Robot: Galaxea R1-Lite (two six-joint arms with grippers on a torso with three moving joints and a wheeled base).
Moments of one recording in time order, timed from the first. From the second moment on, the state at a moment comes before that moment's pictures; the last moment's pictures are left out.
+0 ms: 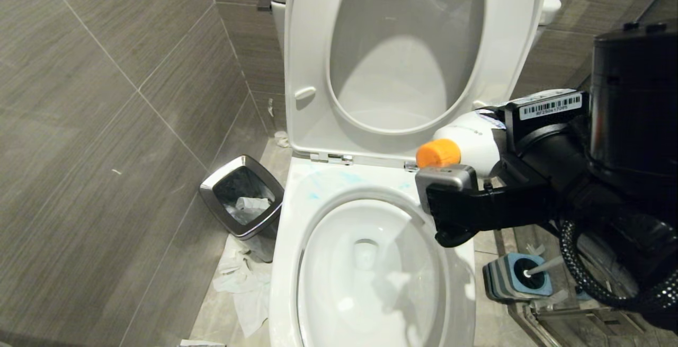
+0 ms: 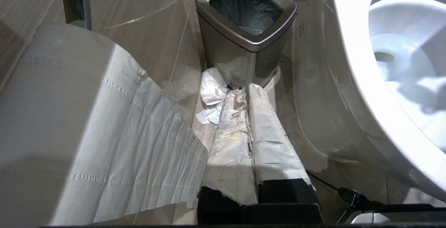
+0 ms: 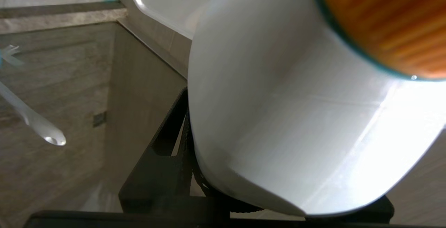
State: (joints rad) left arm 0.00 0.00 0.00 0.01 0.00 0.01; right arm 1.01 1.52 -1.17 -0.09 -1.15 -1.58
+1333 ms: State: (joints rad) left arm 0.00 0.00 0.00 0.00 0.00 0.01; right arm 1.01 1.70 -1.14 -0.66 -1.19 -2.14
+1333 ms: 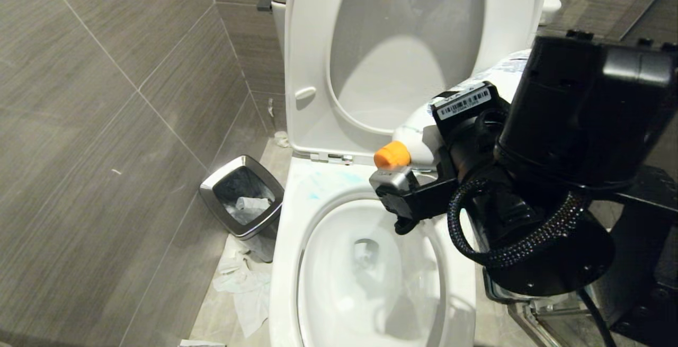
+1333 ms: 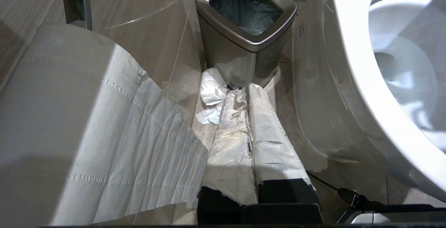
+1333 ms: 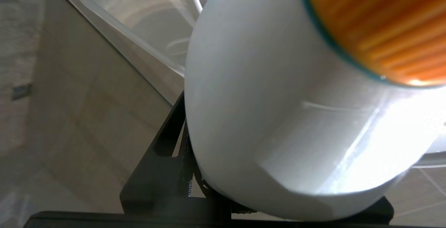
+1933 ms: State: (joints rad) left arm 0.00 0.00 0.00 0.00 0.00 0.02; right arm 1.01 1.75 -1.07 -0.99 -1.19 -2.38
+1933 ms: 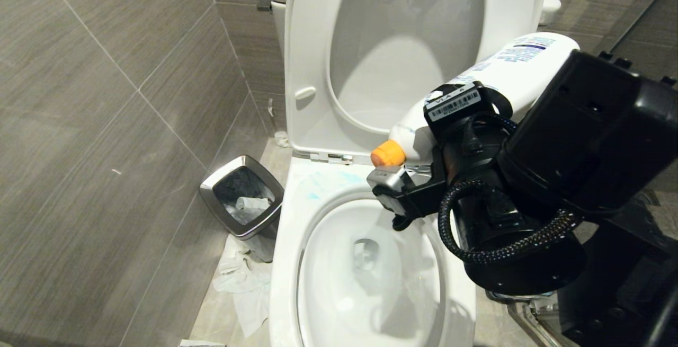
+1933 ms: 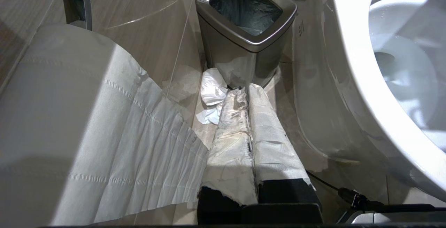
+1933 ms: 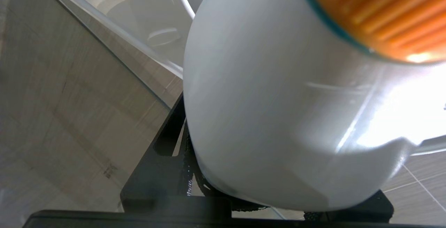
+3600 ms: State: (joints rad) left arm 0.00 0.00 0.00 0.00 0.00 0.02; right arm 1.01 1.83 -1.01 -1.52 -1.12 -2.74
